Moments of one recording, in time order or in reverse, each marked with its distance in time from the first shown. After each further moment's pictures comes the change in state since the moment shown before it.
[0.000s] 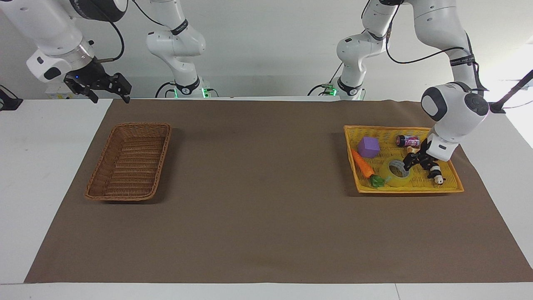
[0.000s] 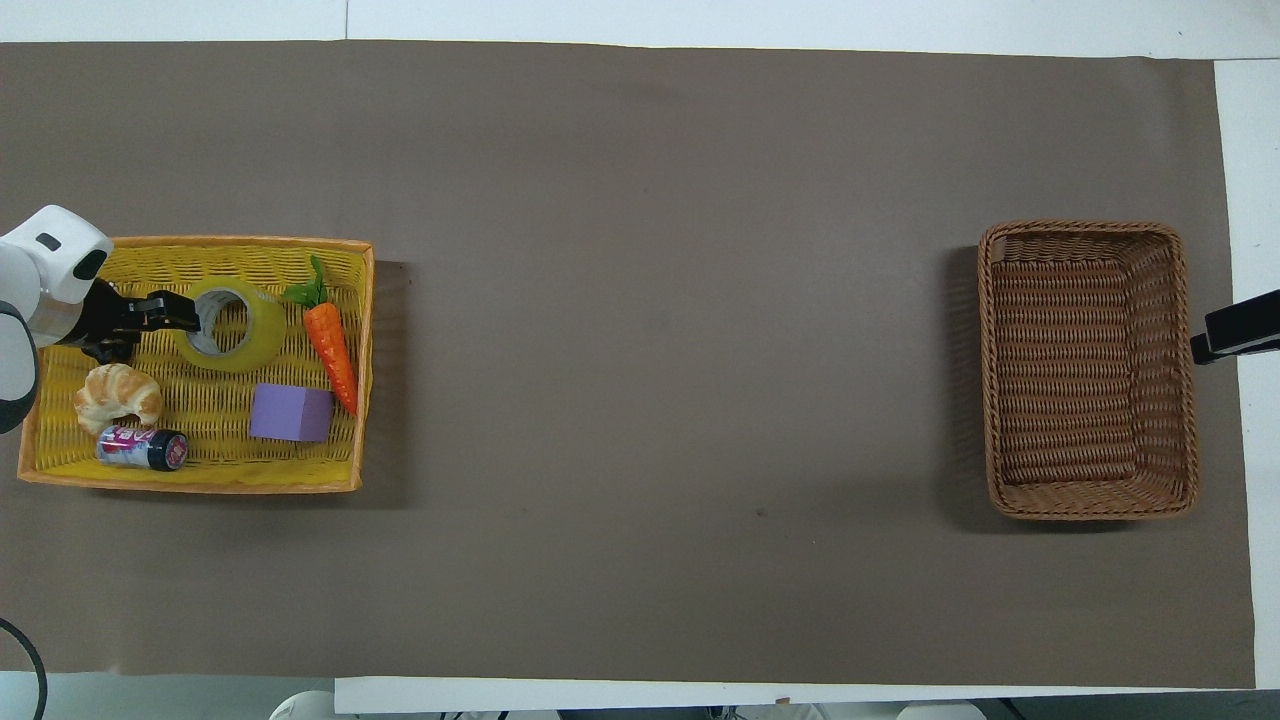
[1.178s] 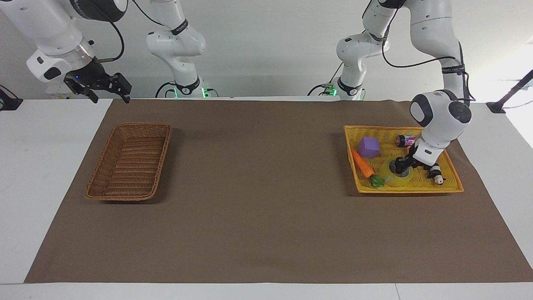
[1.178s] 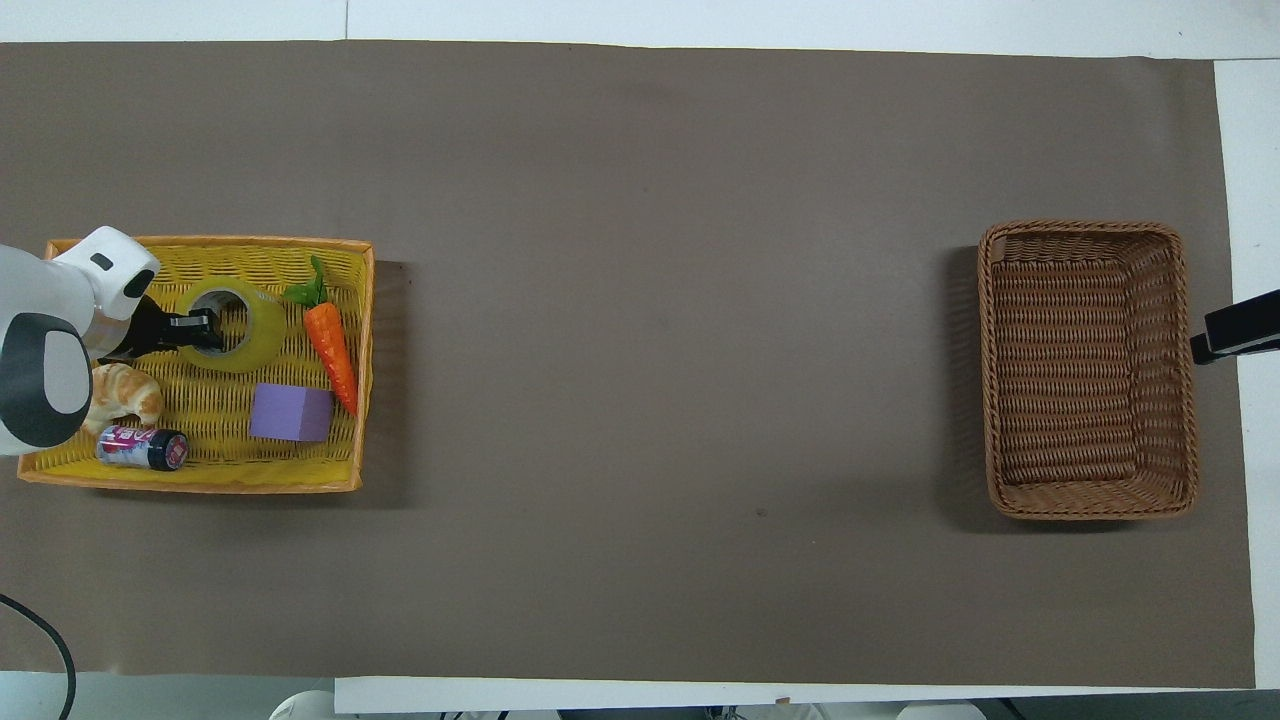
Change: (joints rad) left arm -0.016 0.033 0.003 -0.065 0.000 0.086 -0.001; right arm 0.000 0.000 0.000 0.000 0.000 0.000 0.000
